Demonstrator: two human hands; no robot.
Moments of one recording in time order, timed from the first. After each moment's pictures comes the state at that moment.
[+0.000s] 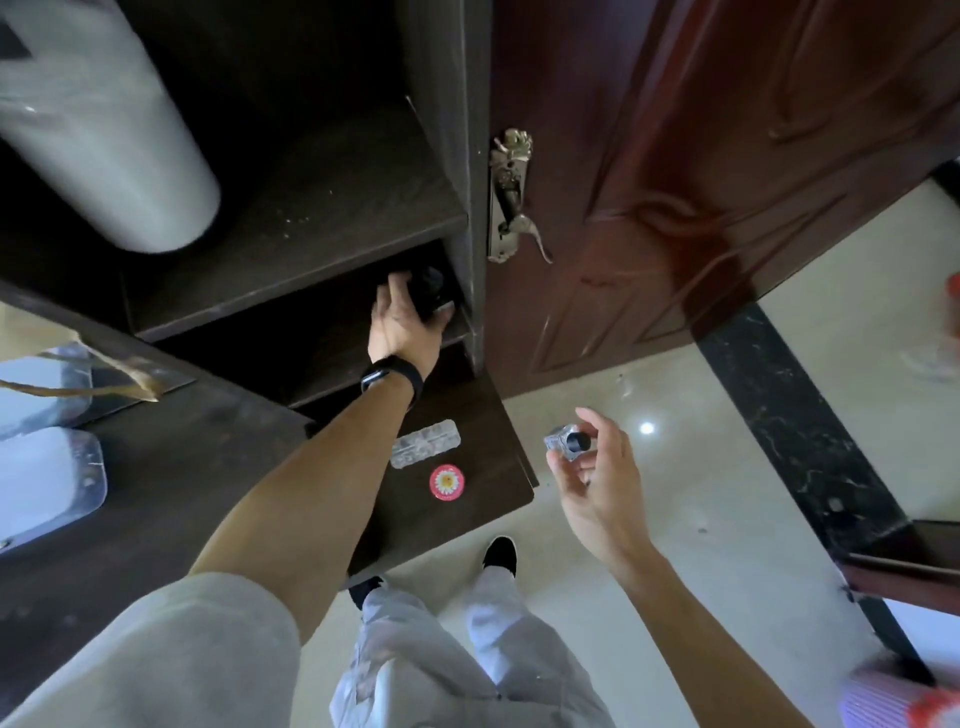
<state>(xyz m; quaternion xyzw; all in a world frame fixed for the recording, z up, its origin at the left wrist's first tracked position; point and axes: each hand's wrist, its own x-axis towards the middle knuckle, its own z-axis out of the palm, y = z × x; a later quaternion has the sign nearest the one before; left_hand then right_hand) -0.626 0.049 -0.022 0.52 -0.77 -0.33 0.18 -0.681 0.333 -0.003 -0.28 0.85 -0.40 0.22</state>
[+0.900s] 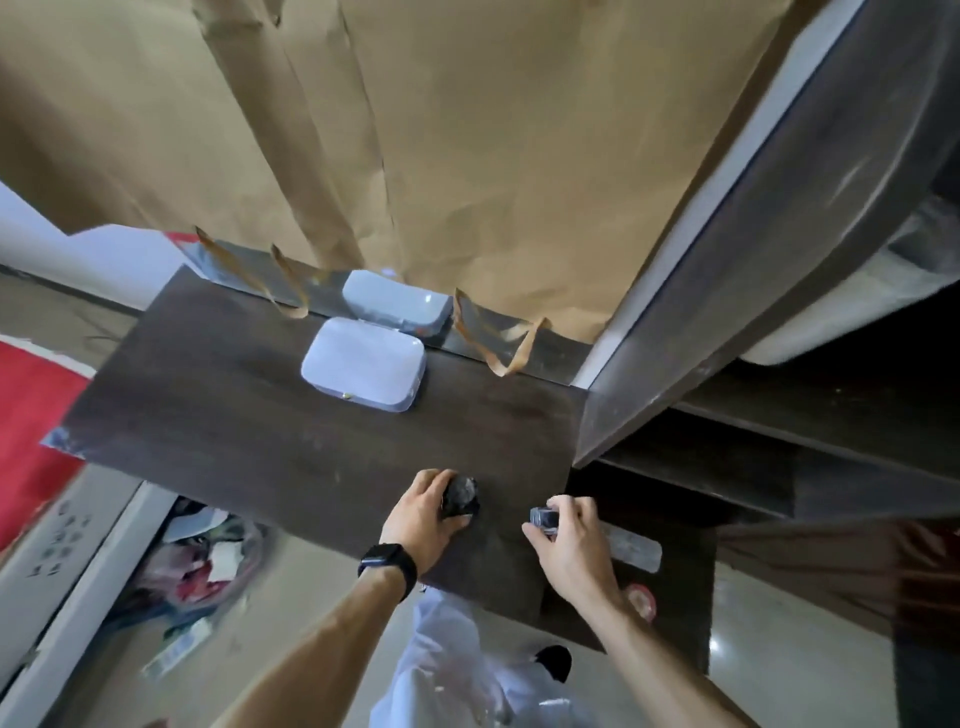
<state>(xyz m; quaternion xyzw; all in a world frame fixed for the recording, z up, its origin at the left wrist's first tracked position) -0.251 0.096 -0.049 0.68 -0.63 -0.35 0.09 -0.469 0.130 -0.041 -0.58 0.74 -0.13 0.33</state>
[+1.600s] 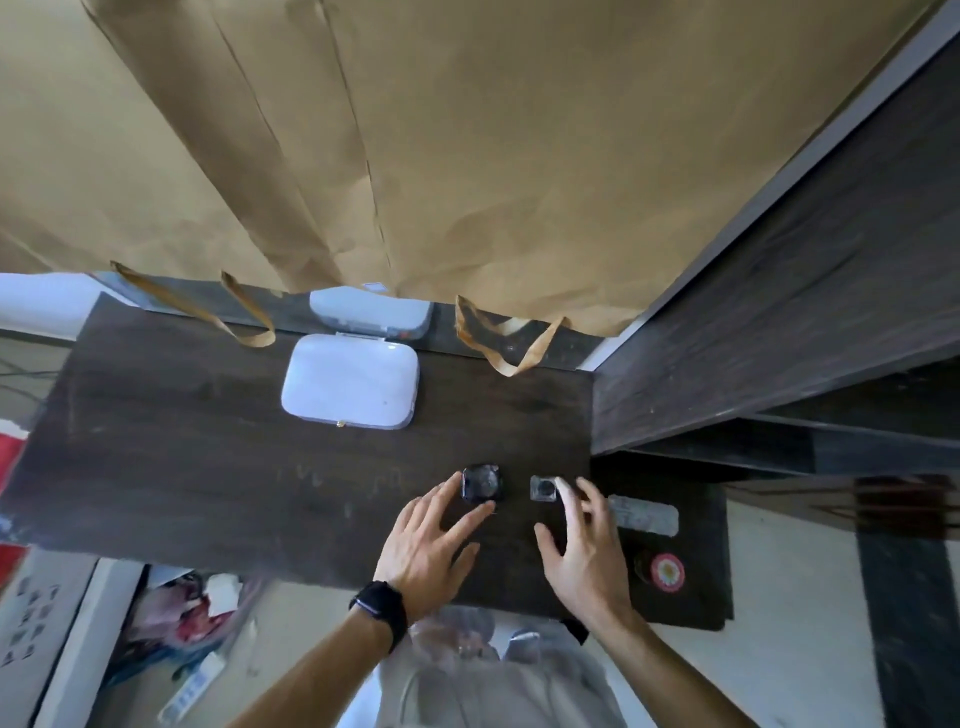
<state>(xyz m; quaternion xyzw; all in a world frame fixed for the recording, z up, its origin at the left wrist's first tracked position) -0.186 0.083 -0.070 0.48 -0.85 -0.19 0.08 -0.411 0.127 -0.048 -0.58 0.78 -0.10 0.20</state>
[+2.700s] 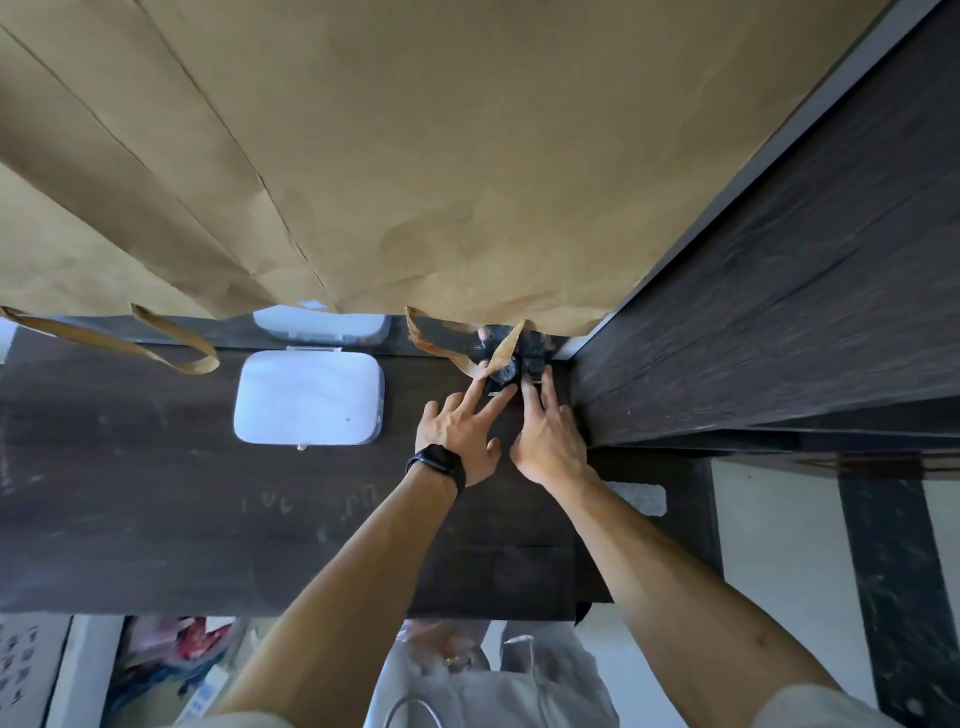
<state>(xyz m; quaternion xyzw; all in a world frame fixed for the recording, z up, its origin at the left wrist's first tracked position) -0.289 -0.058 -0.056 0.48 -0.85 -0.18 -0.11 -0.427 -0.020 -0.046 -0.55 0.78 0.02 0.30</state>
